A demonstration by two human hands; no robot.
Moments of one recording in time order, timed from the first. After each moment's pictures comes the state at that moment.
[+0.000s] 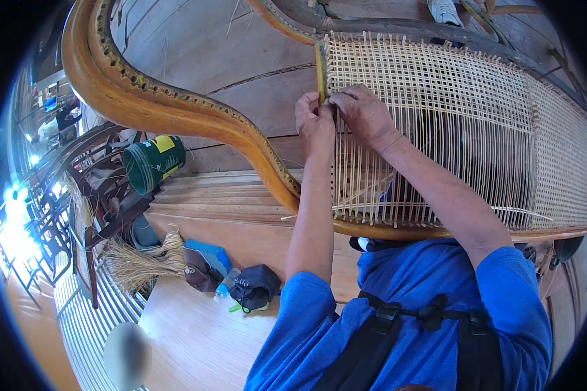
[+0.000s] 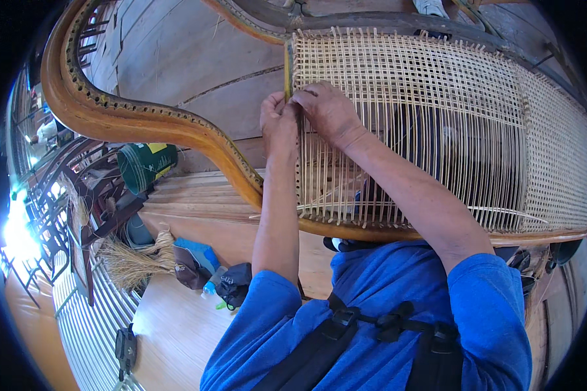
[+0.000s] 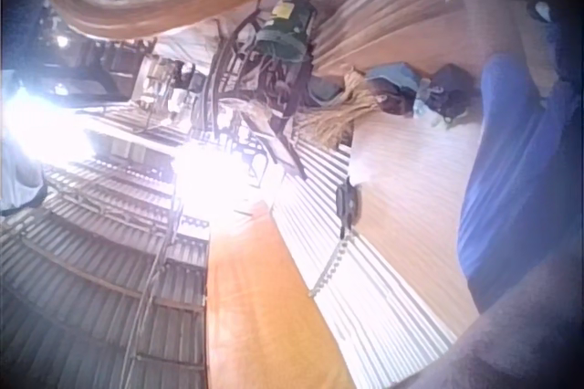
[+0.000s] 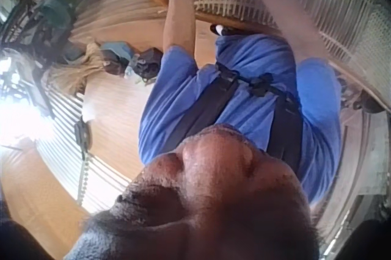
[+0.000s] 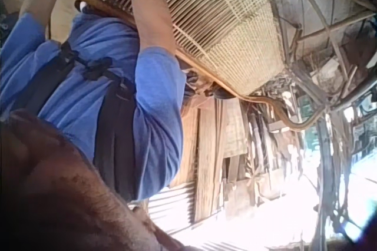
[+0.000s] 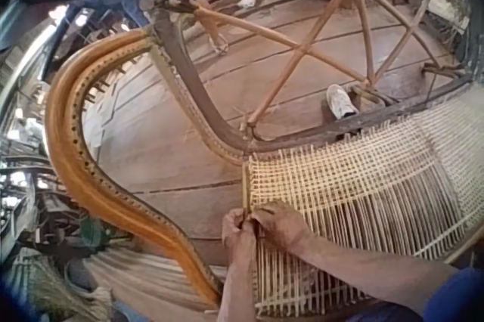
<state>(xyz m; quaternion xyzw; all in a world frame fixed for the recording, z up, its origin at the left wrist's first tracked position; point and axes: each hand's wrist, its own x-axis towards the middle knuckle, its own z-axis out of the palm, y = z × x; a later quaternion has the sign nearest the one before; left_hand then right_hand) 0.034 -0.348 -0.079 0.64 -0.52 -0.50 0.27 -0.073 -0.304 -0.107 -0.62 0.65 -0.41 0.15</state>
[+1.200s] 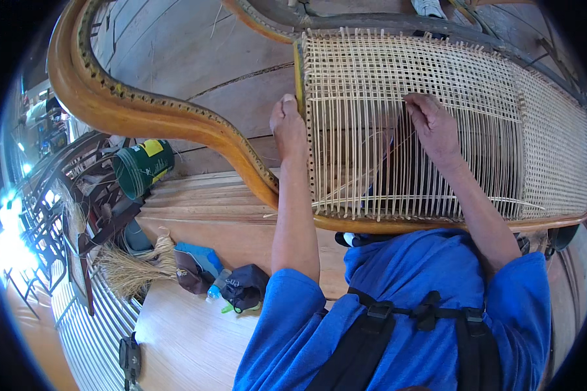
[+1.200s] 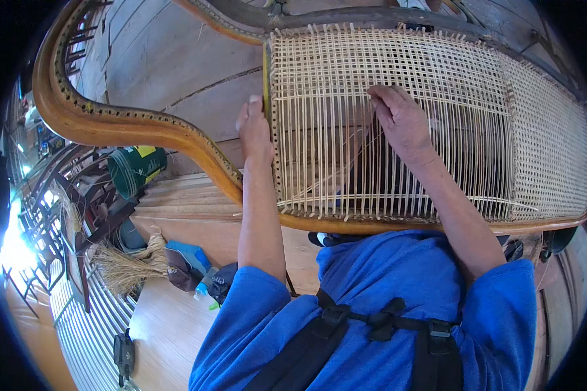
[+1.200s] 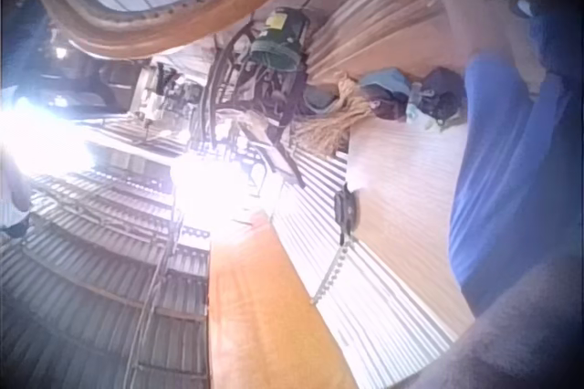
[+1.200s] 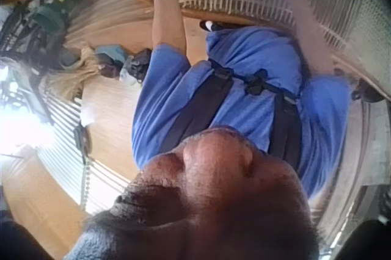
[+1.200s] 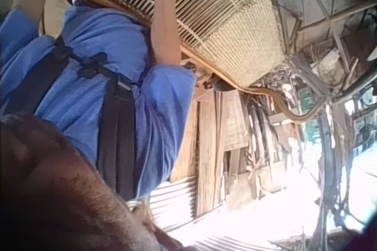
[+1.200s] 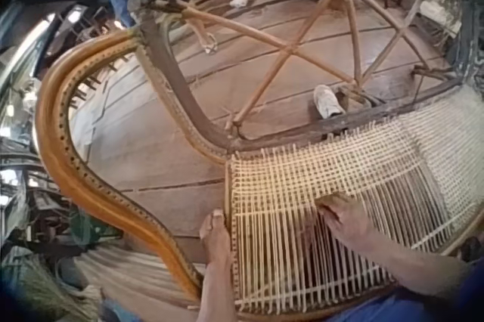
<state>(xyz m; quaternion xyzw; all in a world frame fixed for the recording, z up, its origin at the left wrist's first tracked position) 0.047 -0.354 -0.091 0.67 -0.47 -0.52 0.24 -0.169 -0.201 -0.071 -0.47 0.76 -0.38 0.22</state>
